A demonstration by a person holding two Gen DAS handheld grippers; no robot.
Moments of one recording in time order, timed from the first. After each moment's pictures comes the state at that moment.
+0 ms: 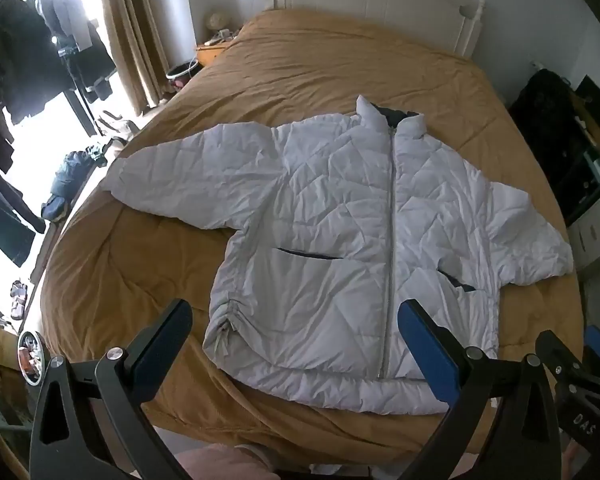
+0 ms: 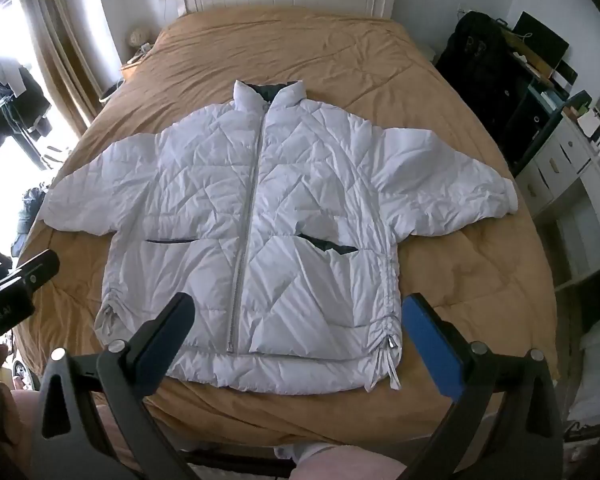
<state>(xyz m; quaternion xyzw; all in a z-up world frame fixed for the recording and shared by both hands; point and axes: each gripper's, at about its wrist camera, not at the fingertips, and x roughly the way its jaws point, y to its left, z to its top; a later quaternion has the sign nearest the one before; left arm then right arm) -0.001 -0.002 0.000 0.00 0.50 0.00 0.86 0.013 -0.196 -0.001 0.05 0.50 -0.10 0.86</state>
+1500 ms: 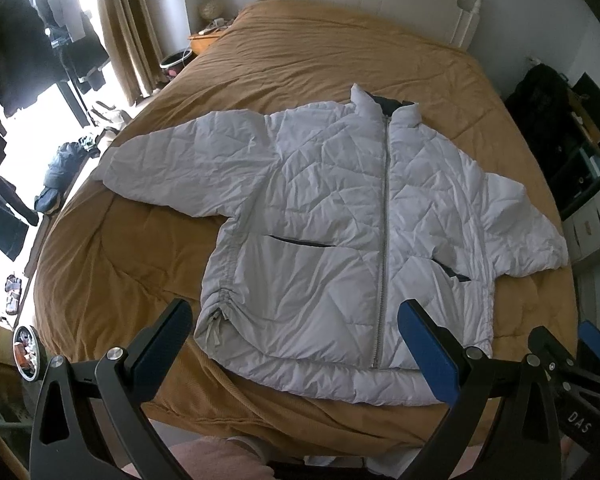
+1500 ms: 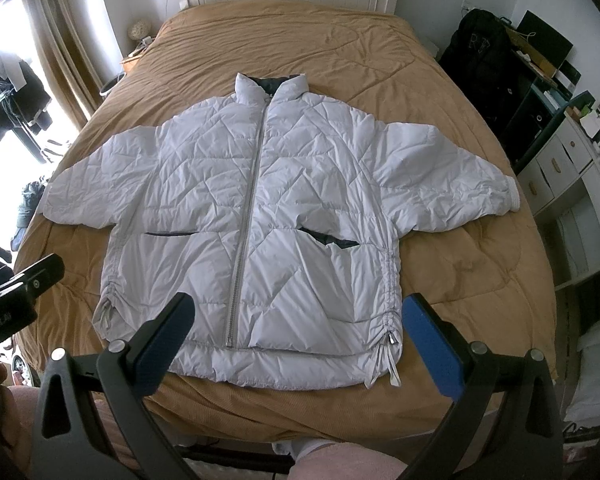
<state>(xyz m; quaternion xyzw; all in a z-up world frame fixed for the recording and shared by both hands) -0.003 0.003 -0.009 -0.01 0.52 -0.01 0.85 0.014 -0.196 -0.004 0.04 0.51 -0.10 0.85</state>
